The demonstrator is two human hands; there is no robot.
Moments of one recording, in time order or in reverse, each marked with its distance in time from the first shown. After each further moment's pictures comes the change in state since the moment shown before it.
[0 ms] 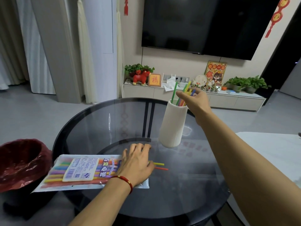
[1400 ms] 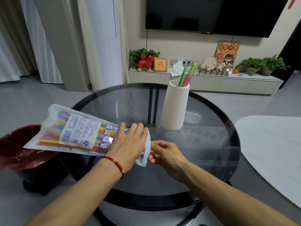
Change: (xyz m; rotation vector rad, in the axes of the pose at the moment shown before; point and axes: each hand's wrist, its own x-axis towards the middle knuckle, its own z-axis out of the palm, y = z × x) left_hand -0.025 0.008 -0.037 0.726 -0.067 0.176; right_hand -0.170 0.124 0.047 0.429 -0.569 0.540
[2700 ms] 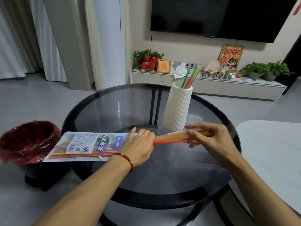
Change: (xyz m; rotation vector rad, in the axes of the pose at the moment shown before) left_hand 0.019 0.018 0.020 -0.592 0.003 -0.031; right_hand -0.058 -0.078 -0.087 -0.521 0.133 -0.596
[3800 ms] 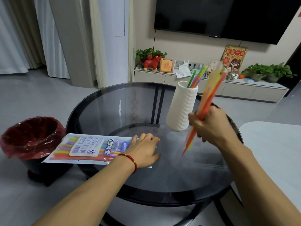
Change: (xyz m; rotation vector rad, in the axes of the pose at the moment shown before) left_hand -0.005 -0.005 0.015 -0.063 -0.145 -0.036; right_hand 0.039 -0.035 0.022 -0.640 0.161 -0.017
